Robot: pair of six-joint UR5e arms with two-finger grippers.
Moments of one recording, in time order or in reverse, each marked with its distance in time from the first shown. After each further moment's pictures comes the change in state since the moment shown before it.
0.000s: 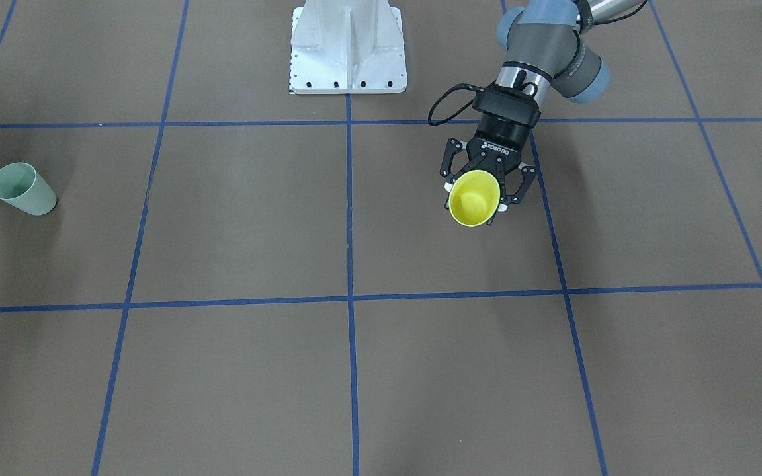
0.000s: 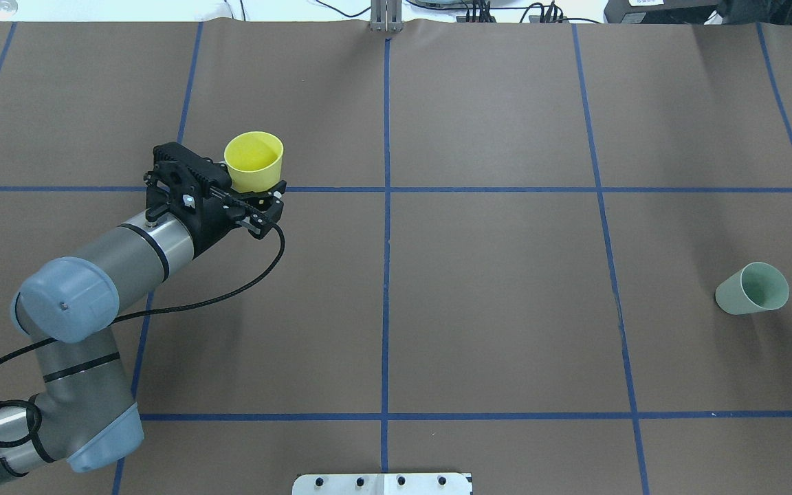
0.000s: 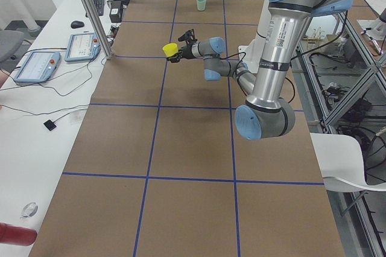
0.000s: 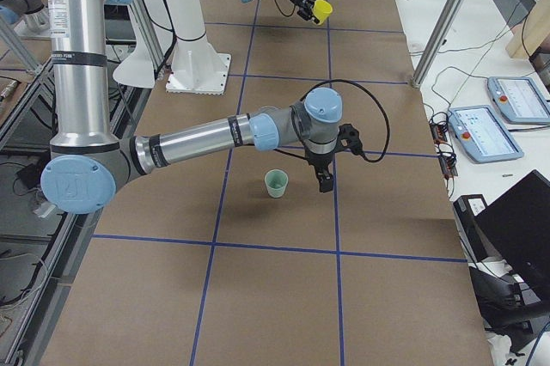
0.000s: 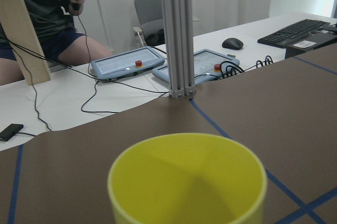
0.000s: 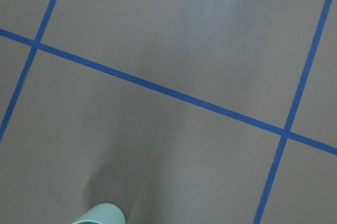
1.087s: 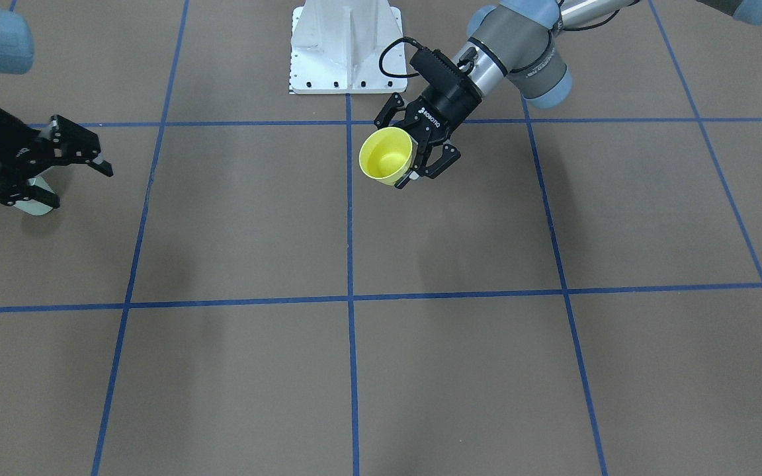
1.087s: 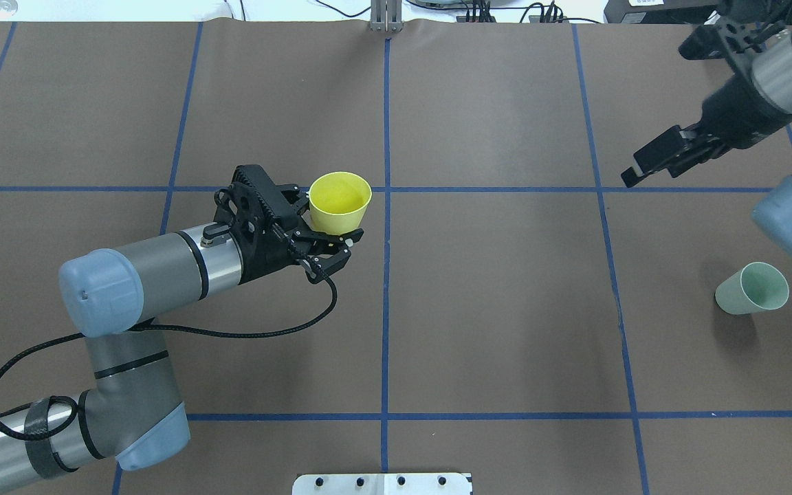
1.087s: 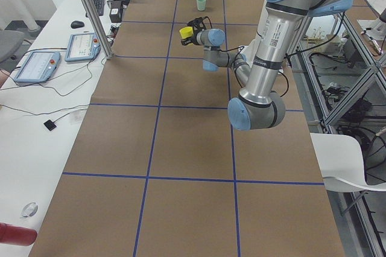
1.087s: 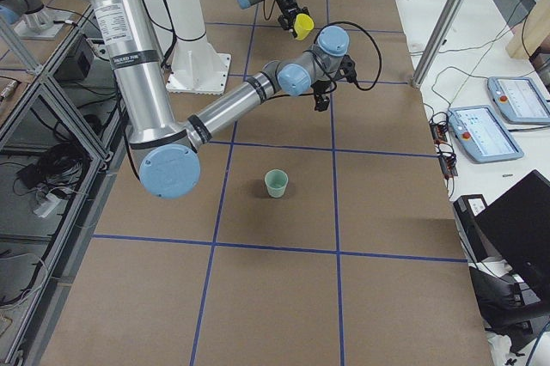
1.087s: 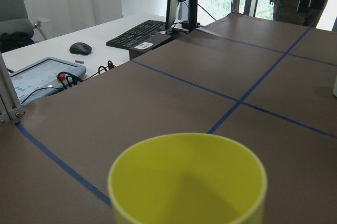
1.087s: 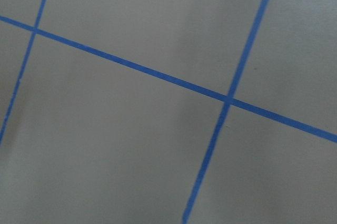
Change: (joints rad) left arm 0.032 -0.115 0.052 -0.109 -0.255 0.151; right arm -0.286 0.245 0.048 0.045 0.178 0.502
